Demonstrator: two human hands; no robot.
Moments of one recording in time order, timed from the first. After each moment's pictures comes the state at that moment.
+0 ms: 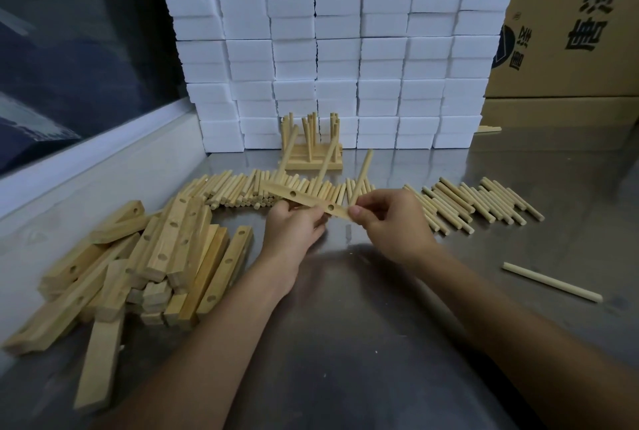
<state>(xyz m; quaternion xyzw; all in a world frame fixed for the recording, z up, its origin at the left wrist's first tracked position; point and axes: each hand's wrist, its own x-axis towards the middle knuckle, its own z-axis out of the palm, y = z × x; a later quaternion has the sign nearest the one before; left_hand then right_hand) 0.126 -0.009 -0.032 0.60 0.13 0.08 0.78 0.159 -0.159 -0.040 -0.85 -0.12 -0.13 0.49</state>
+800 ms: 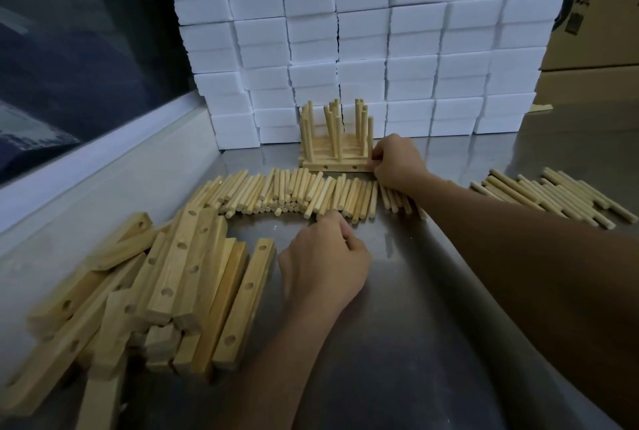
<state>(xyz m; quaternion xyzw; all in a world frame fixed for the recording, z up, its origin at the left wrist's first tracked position) 0.137 -0.002 -0.053 0.94 0.10 0.19 0.26 0.336 -0.120 -0.038 -0.94 -0.09 -0.15 0.29</state>
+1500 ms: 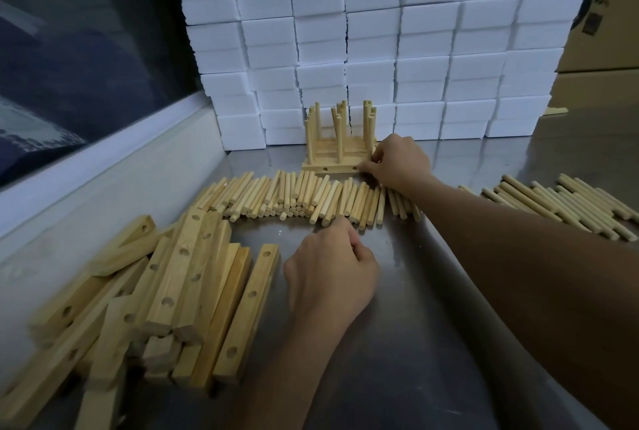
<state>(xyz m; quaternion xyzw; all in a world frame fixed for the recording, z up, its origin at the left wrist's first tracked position) 0.132 -0.002 -0.050 0.95 0.07 0.18 0.26 0.335 -0.110 -0.033 -0.95 -0.09 -0.16 0.25</state>
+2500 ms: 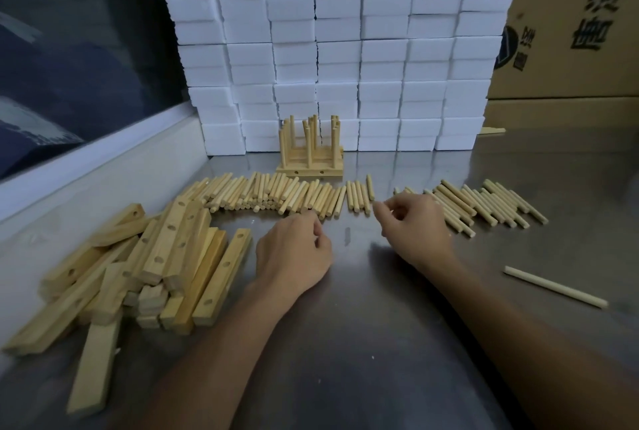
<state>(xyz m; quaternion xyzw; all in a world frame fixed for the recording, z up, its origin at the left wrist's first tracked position) 0.121 -0.003 -0.050 0.96 0.02 0.21 0.21 0.169 -0.186 -0.050 -0.87 -0.09 -0.22 0.43</state>
